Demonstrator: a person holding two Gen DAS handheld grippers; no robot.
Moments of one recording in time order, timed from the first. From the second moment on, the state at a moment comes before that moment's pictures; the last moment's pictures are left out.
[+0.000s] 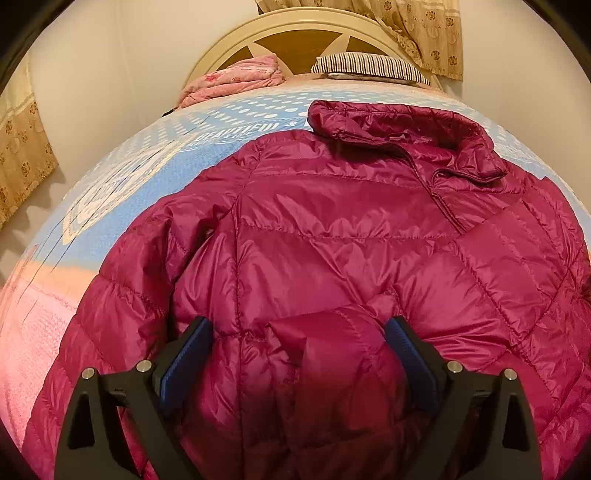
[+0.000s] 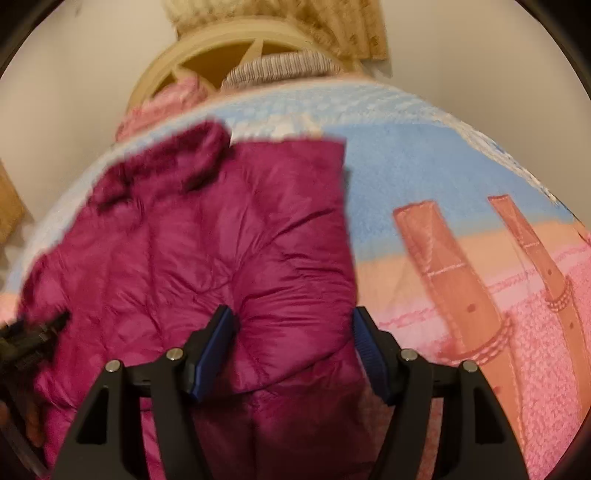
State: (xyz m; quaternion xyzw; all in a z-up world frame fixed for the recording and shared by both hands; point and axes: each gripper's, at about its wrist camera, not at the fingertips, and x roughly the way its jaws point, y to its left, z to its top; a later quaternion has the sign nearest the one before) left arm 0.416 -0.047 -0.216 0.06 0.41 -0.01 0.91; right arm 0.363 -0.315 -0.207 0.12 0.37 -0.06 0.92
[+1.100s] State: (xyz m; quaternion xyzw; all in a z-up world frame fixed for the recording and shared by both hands) left arm 0.418 -0.040 -0.220 0.03 0.41 -0.02 0.91; right arm 0.362 -0.242 -0.189 0.02 0.41 0.03 0.91
